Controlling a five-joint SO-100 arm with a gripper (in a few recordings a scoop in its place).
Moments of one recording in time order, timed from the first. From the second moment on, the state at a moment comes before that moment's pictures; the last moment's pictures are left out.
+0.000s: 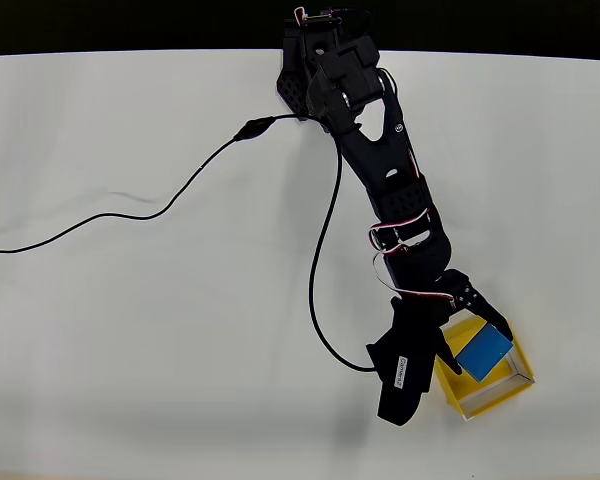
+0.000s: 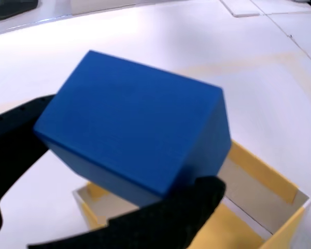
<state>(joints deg) -19.7 86.4 113.3 -13.4 -91.9</state>
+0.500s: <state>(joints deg) -19.2 72.5 102.0 -9.0 -88.2</state>
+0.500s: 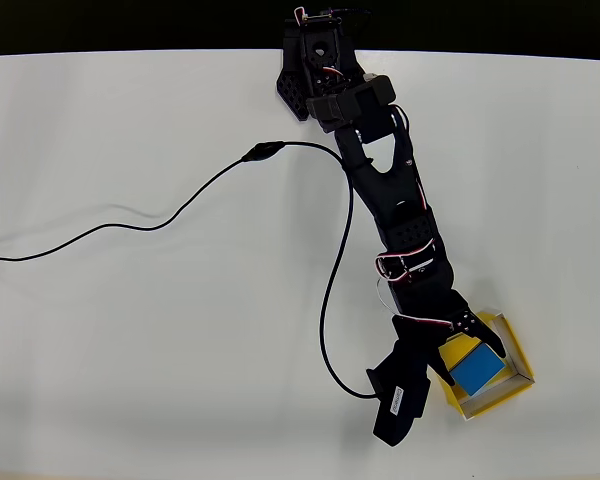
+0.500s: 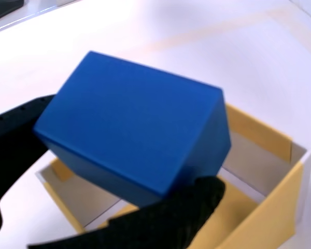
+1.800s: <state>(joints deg) -20.7 66.1 98.6 -8.8 -85.2</state>
